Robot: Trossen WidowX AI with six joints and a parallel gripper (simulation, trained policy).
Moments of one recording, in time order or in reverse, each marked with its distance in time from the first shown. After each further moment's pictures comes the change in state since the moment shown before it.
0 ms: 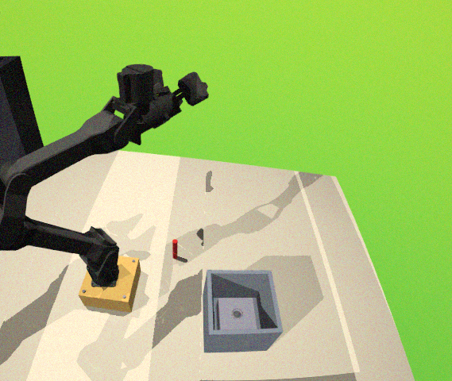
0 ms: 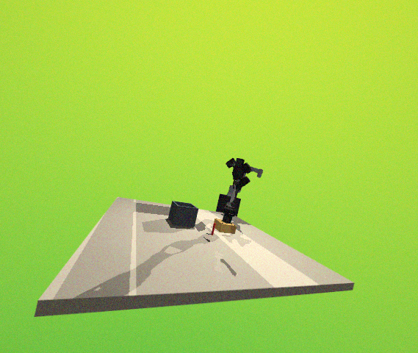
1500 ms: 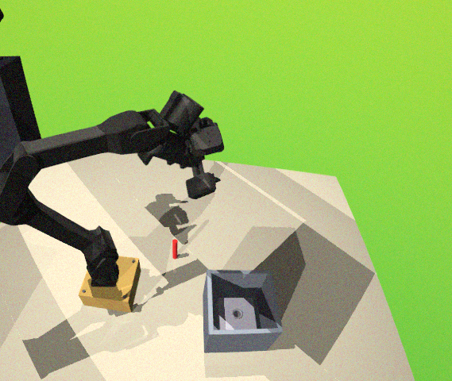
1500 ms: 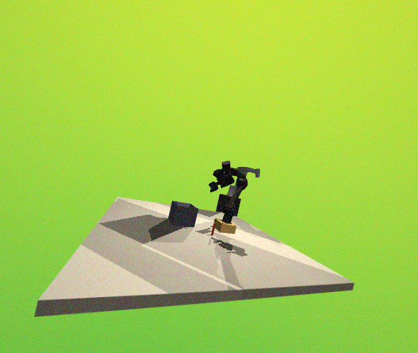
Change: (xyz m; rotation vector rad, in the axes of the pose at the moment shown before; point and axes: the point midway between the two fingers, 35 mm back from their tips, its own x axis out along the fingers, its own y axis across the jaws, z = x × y) arm -0.040 0.002 -0.156 1.387 0.682 -0.302
